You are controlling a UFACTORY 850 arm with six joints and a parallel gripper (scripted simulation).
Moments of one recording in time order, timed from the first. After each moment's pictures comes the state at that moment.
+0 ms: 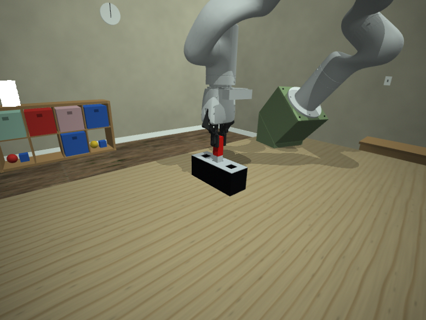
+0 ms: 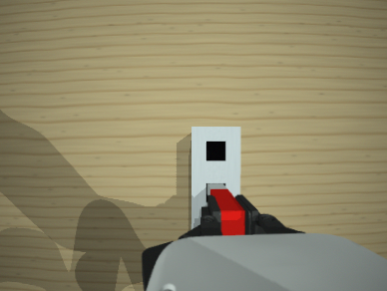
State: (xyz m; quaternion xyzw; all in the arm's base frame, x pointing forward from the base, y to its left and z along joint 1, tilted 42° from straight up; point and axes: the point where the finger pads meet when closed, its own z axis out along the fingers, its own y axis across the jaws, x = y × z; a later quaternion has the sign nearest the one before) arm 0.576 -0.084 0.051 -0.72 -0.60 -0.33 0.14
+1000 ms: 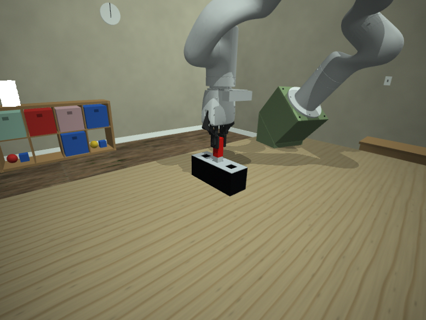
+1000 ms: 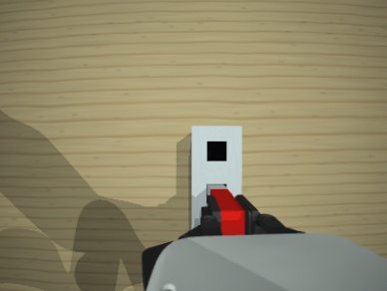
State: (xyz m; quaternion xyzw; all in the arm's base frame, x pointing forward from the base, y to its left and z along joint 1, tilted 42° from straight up) arm 0.577 -0.082 0.048 -0.72 -0.60 -0.33 0.14
